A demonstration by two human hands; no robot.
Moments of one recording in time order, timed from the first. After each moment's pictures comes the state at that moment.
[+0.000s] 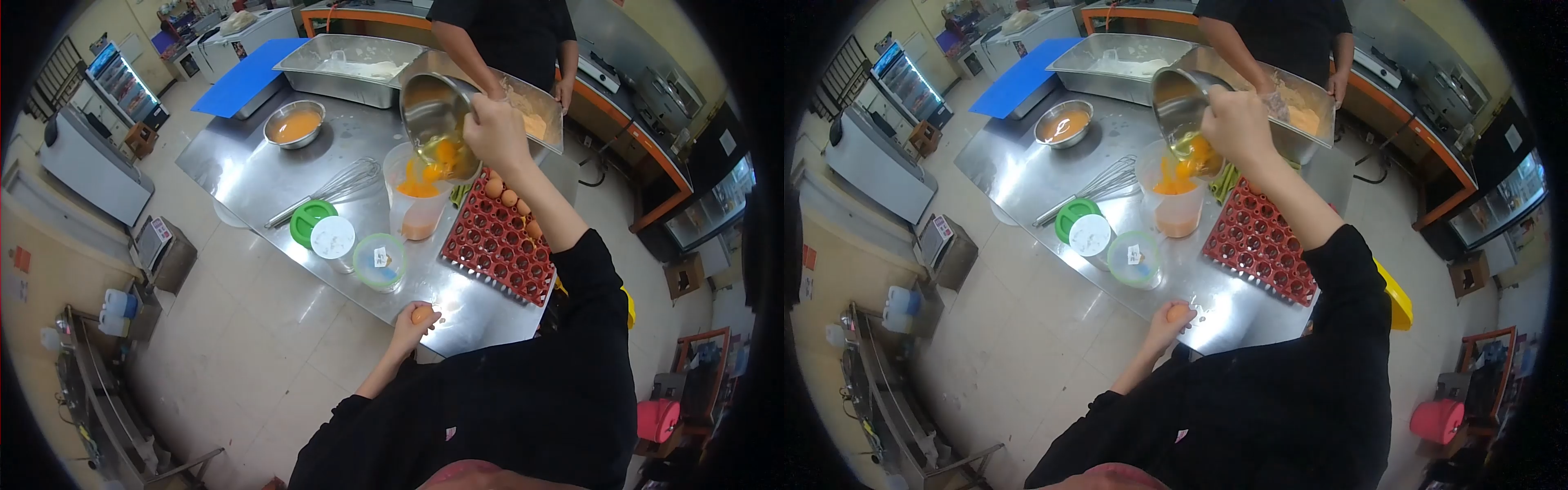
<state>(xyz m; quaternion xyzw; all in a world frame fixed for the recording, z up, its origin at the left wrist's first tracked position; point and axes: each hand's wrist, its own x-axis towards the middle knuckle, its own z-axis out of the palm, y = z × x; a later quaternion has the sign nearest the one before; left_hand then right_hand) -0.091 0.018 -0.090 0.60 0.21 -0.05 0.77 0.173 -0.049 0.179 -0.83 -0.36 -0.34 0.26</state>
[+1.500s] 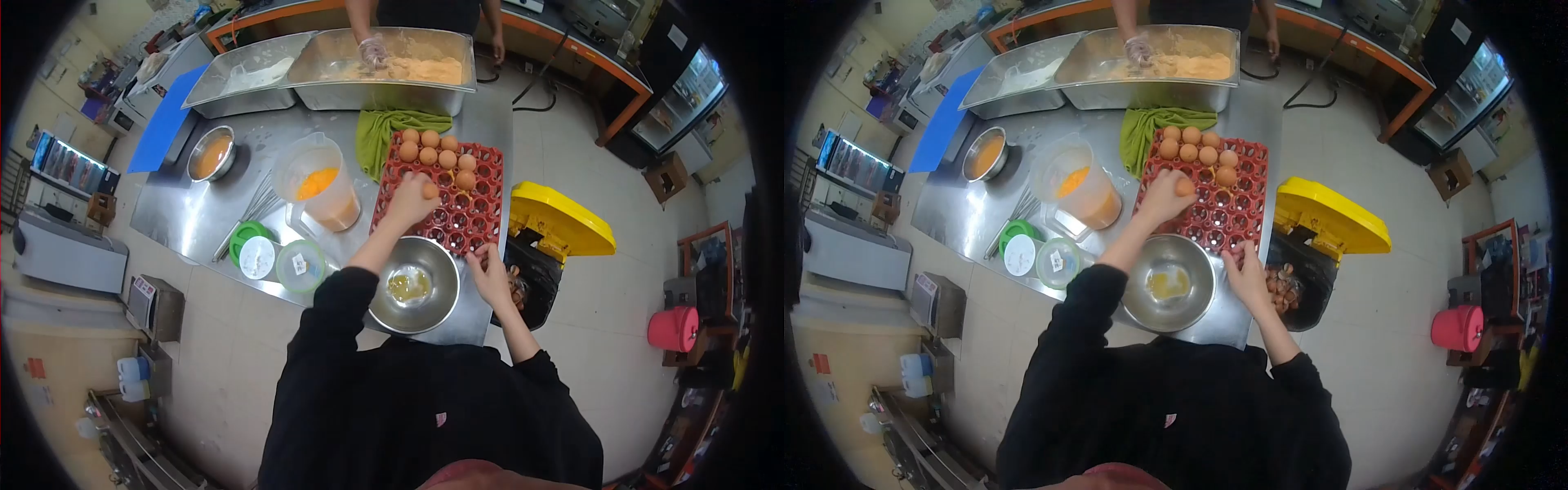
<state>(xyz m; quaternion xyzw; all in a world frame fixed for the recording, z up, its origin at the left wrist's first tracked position) 0.142 -0.066 -0.034 0.92 -0.12 0.03 0.38 0.002 -0.264 -0.056 -0.85 0.03 -0.03 0.52</state>
